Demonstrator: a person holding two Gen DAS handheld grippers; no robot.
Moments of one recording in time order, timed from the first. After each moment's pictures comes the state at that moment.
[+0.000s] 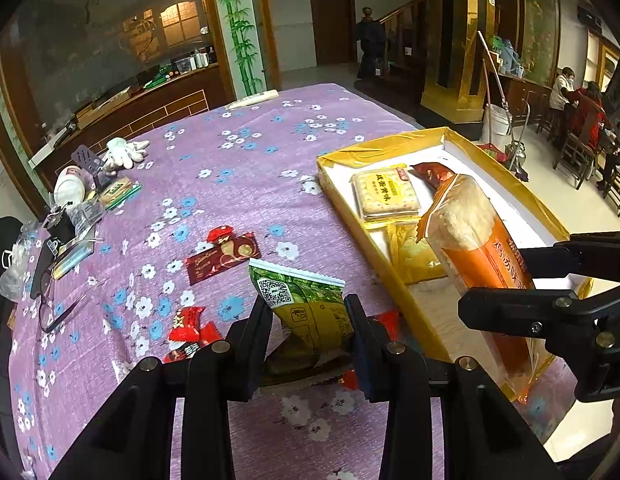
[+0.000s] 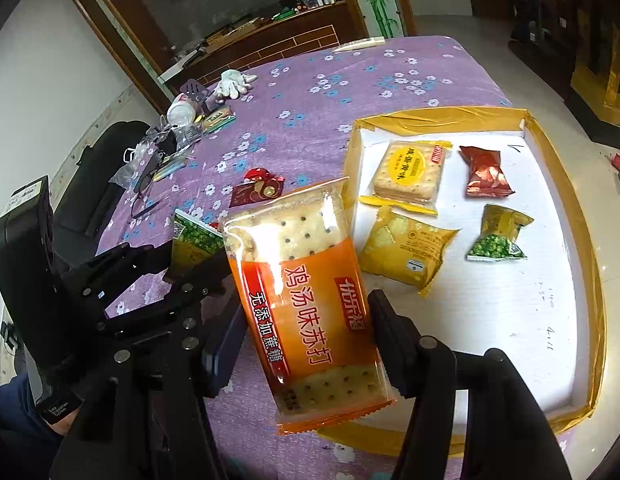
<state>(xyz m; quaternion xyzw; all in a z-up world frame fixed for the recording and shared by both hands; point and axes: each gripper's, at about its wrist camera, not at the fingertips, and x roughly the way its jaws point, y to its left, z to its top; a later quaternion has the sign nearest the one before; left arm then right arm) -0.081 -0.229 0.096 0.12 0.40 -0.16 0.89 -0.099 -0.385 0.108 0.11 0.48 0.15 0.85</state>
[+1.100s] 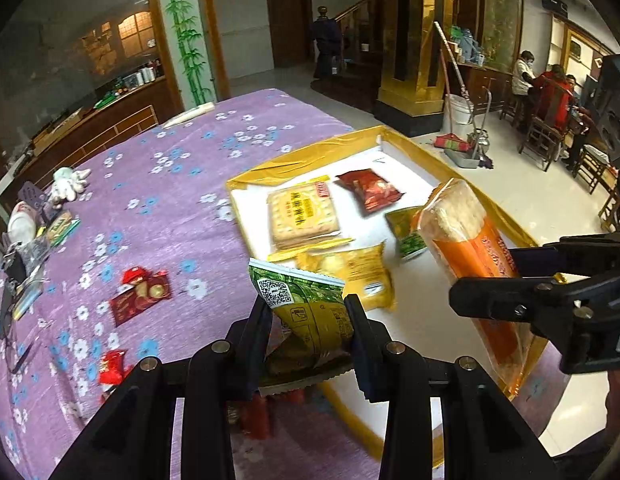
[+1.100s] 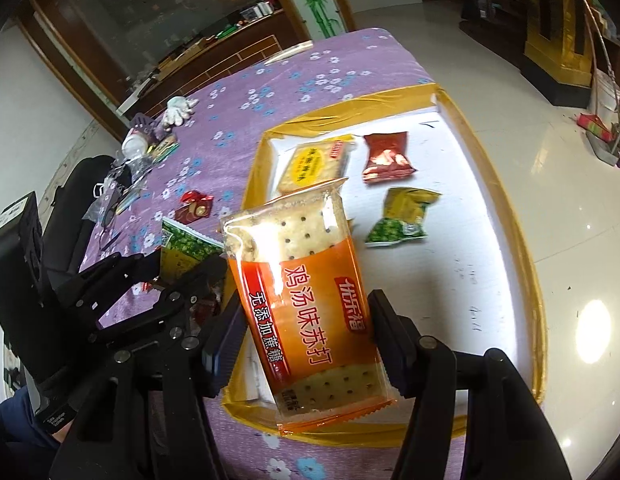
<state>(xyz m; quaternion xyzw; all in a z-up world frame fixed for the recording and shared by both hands) -0.074 -0.302 0.092 0.13 0.40 -0.23 0.88 -0.106 -0.466 0.098 0.16 0.49 0.07 0.85</state>
